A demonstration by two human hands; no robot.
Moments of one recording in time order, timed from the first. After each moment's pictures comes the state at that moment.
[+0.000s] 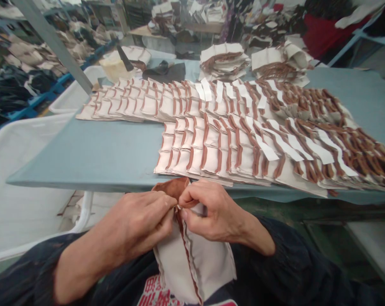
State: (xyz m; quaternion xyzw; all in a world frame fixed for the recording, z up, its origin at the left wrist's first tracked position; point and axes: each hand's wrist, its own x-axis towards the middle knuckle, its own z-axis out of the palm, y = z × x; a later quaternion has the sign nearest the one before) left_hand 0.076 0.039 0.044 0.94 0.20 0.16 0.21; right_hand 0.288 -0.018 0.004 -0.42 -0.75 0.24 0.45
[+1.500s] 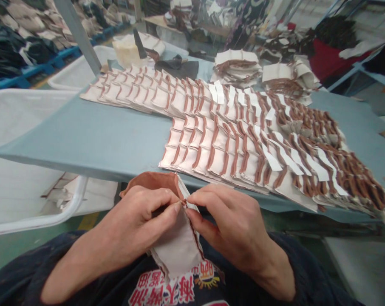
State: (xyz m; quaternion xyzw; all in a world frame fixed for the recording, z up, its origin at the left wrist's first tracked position) left_hand 0.067 0.027 0.046 0.84 0.32 0.16 0.40; right_hand 0.272 -0.041 0.037 -0.49 -0.81 0.01 0.33
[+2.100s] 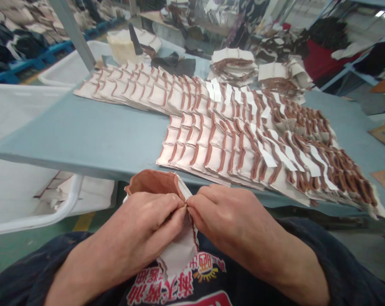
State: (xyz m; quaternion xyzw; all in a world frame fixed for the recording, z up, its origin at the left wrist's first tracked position) left_hand 0.068 0.013 0.040 0.89 0.26 0.16 0.33; right_hand 0.275 -0.042 0.068 -0.46 -0.88 0.02 0.12
